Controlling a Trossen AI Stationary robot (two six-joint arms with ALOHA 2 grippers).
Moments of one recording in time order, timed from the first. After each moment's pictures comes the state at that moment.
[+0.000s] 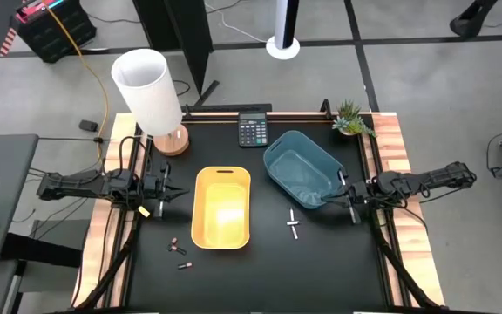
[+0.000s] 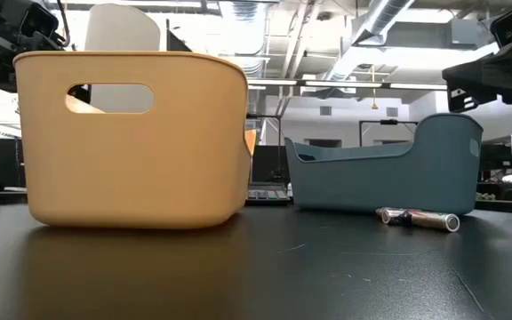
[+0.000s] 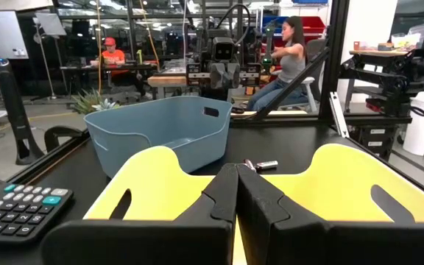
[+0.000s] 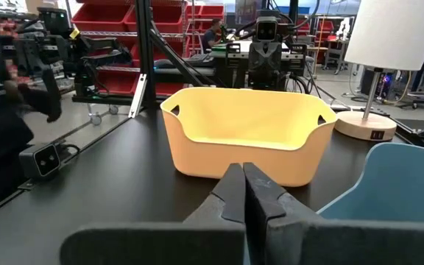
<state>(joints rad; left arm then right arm) -0.08 0.01 0.01 0.04 -0.09 0.04 0.22 0.06 0.01 0.03 0.08 -0.03</state>
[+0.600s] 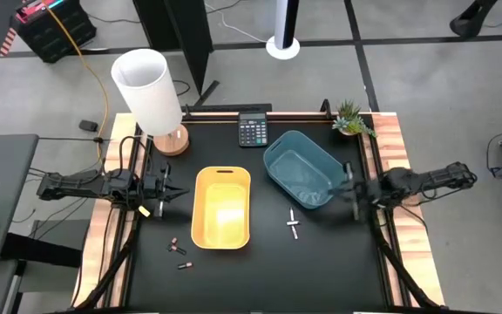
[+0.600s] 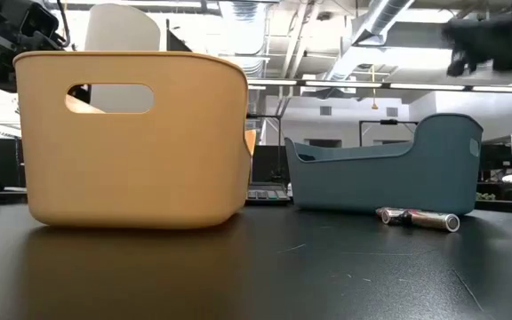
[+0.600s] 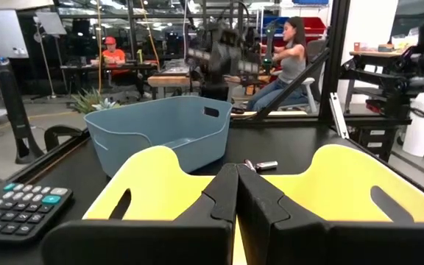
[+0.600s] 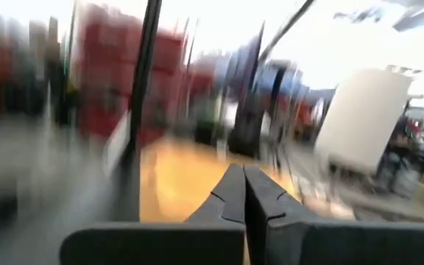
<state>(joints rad) -0.08 0.01 0.01 0.04 -0.09 0.02 0.21 0.06 0.02 0.34 0.08 -0.18</state>
